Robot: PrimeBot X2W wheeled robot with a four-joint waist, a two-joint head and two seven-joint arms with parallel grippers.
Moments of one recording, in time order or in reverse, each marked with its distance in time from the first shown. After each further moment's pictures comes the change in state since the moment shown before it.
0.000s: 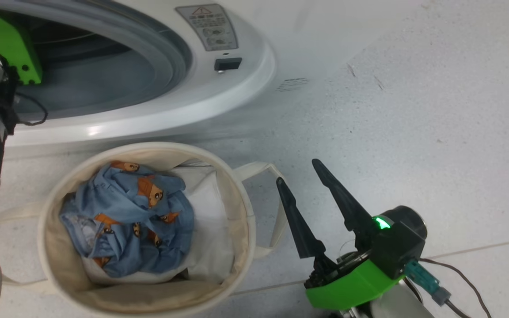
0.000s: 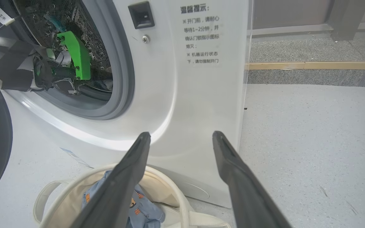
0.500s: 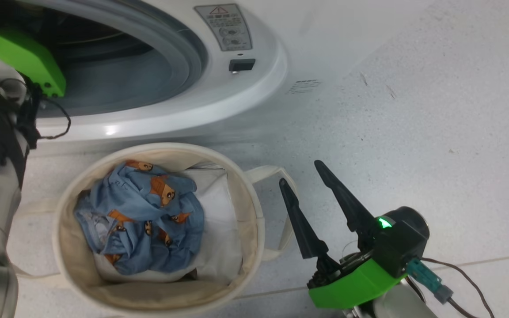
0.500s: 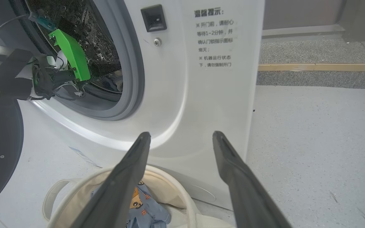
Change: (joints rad) left arm 0.081 -0.024 0.021 -0.048 -0.009 -0.118 -0.231; right arm 0.001 -0.018 0.001 0.000 0.017 0.000 0.009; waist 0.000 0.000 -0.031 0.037
